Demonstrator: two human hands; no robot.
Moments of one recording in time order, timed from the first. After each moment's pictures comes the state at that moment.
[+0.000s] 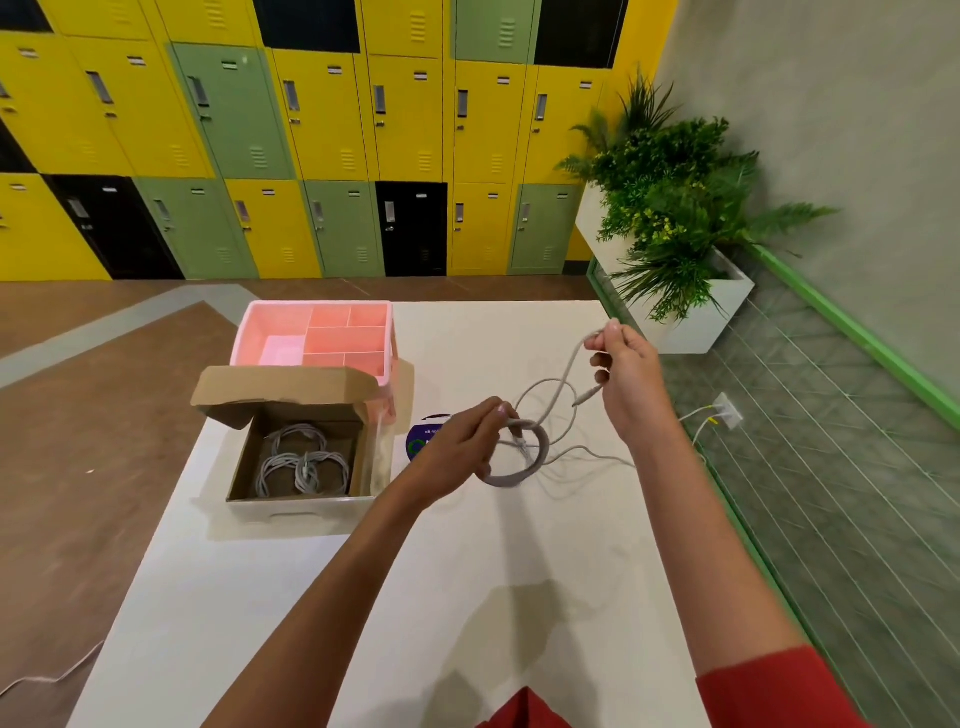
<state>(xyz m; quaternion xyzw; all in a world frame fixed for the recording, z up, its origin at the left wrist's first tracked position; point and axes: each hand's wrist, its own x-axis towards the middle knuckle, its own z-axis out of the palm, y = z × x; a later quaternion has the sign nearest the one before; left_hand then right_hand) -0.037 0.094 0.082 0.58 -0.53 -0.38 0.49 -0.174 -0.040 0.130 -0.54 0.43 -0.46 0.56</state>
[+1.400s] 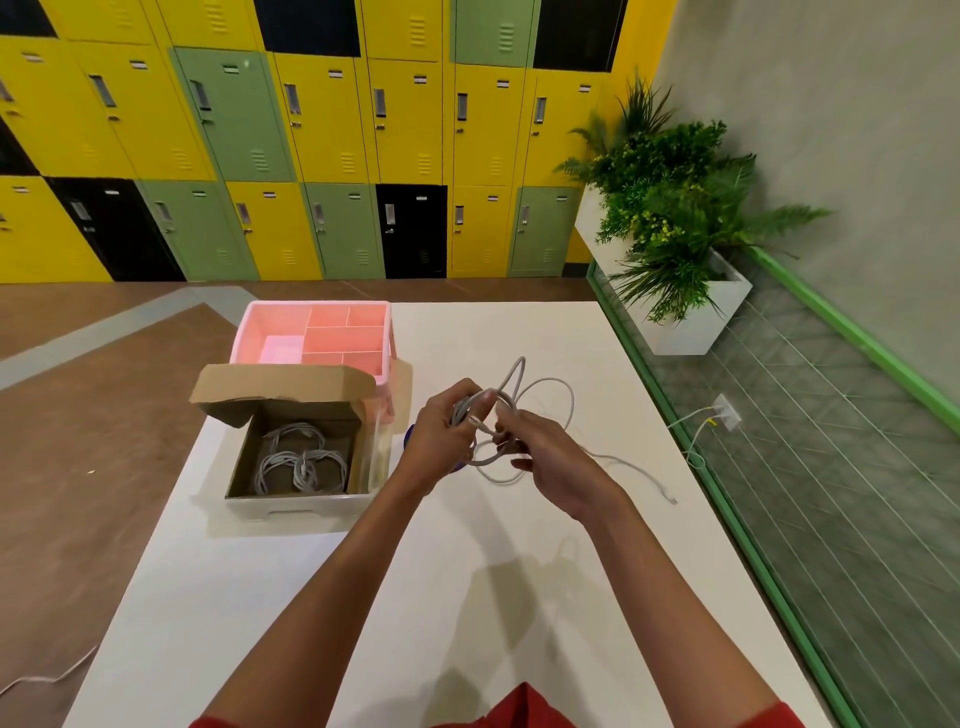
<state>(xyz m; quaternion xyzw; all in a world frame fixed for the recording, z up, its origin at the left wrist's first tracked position) -0.031 0.091 0.076 0.63 -0.45 -0.31 0.54 -0.166 0.034 0.098 -0.61 0.38 -0.17 0.67</state>
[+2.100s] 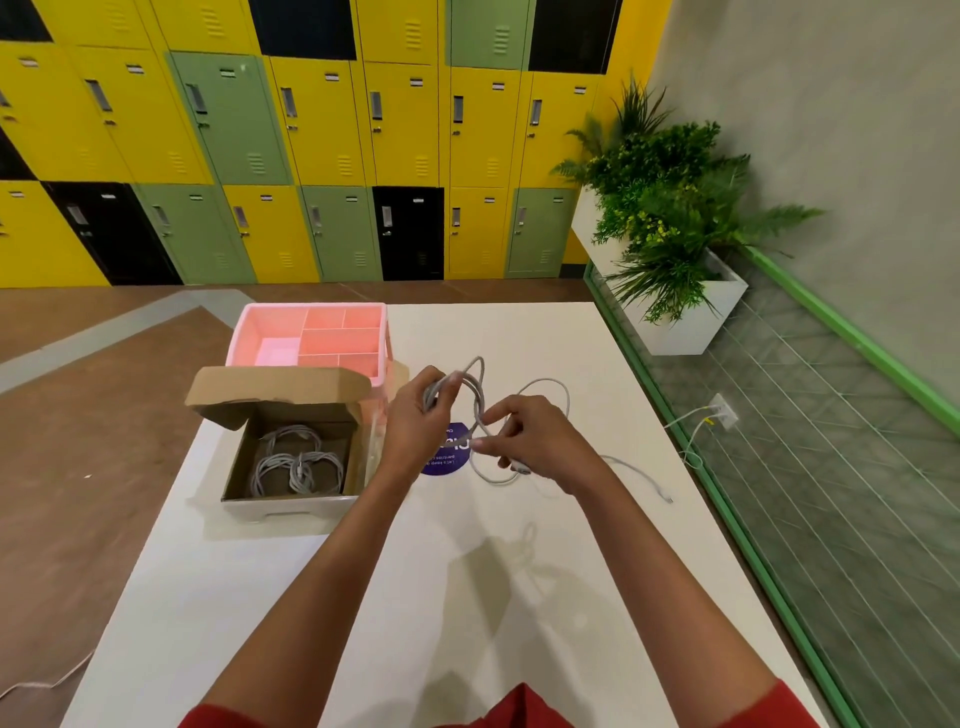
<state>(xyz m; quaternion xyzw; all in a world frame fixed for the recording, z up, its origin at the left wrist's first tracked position) -0.012 0.078 0.064 0.69 -0.40 -0.20 0.57 -0.159 0.026 0.114 -0.76 0.42 -0.11 0.49</state>
